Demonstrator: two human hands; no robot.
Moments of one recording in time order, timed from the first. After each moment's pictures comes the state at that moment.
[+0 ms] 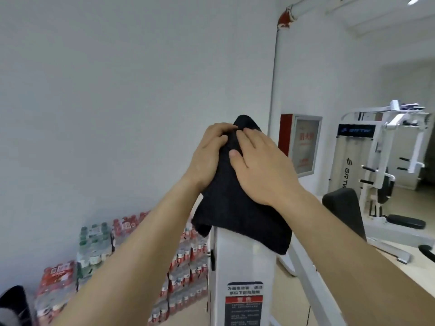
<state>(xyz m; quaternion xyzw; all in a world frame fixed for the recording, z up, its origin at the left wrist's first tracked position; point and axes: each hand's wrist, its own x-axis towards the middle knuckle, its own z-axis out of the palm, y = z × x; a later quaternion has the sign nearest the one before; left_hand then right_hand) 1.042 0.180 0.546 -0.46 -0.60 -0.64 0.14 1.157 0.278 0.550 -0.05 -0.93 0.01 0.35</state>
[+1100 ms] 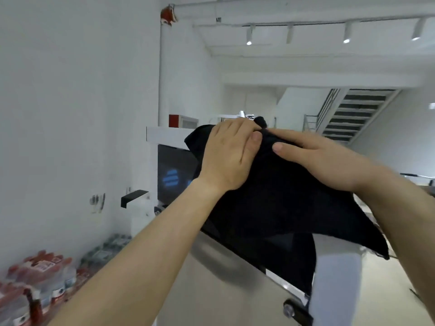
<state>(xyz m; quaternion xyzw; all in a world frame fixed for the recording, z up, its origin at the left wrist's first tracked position) 0.899 0.236 0.553 -0.66 -0.39 -0.54 0.35 1.099 0.220 0.596 -0.26 -0.91 0.12 0.30</state>
